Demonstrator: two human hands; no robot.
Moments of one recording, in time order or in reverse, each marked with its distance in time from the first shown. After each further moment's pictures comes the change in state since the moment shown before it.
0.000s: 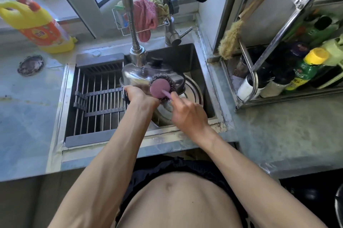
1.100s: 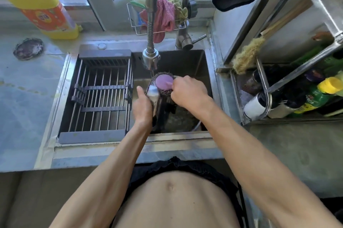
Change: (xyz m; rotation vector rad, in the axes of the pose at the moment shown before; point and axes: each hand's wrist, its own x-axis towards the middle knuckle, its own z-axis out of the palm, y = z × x) left_hand 0.048 -0.009 -0.048 0.758 0.091 0.468; right_hand 0.114 -0.017 -0.024 -0.284 -0.552 0.229
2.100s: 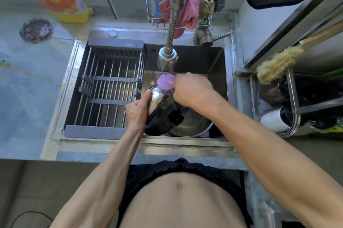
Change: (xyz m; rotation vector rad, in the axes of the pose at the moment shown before) left_hand 0.040 -0.019 -0.041 -0.003 0.027 0.038; right_hand 0.047 -0.024 -0.007 -0.132 -0.160 -0.164
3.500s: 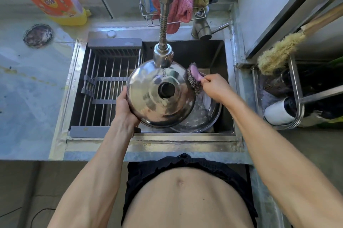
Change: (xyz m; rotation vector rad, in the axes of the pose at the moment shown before) left_hand 0.027 0.017 -0.019 -0.612 -0.166 -0.438; right_hand 0.004 0.084 0.057 0.727 -0.028 0.340
